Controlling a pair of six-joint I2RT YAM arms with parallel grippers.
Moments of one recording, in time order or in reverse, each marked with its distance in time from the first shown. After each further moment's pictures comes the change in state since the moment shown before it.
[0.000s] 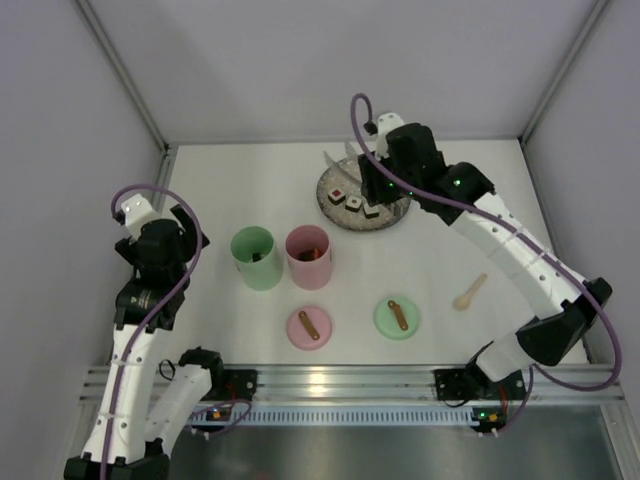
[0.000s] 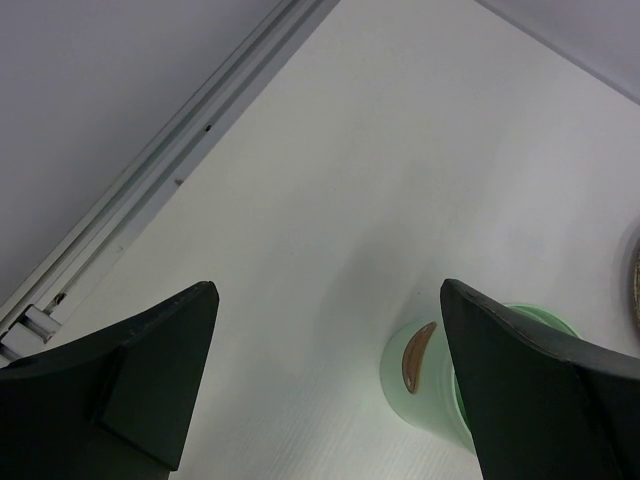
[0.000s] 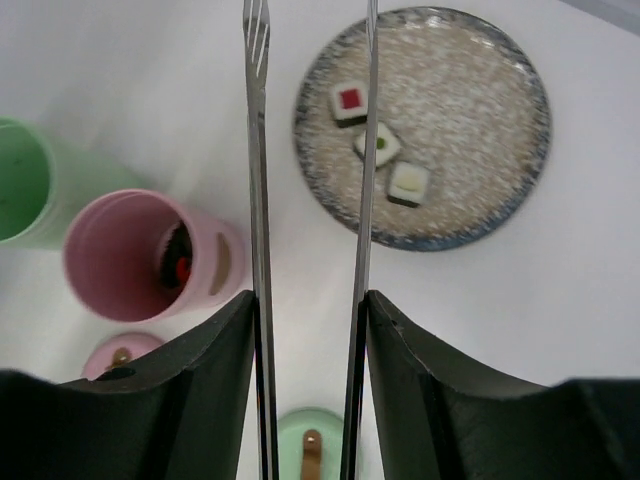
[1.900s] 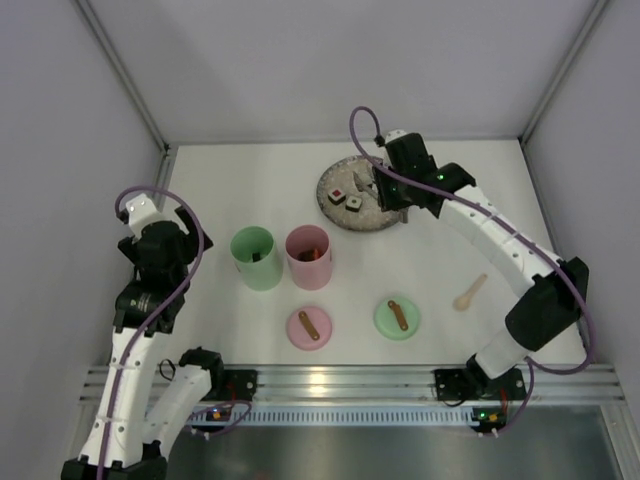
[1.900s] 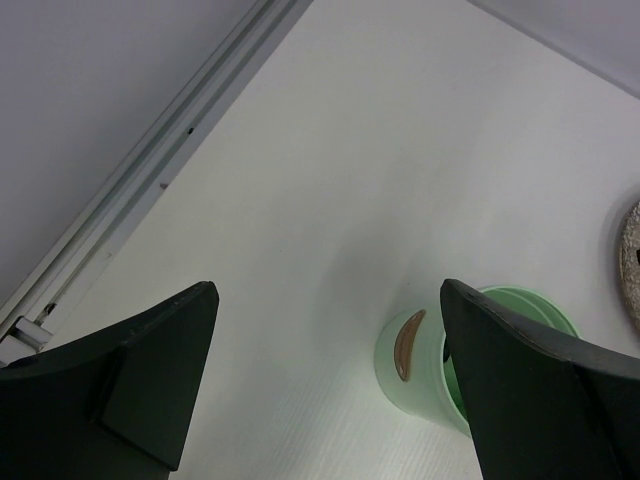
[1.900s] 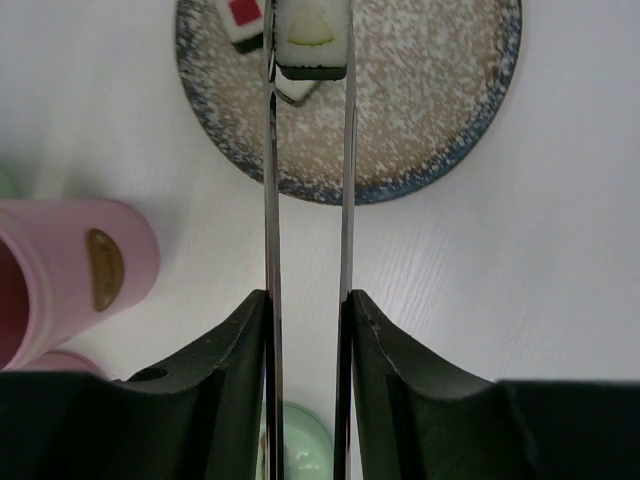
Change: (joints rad) left arm -0.026 -0.002 0.000 0.000 0.026 0.025; right arm -0.169 0.090 -0.189 0.036 0.031 0.036
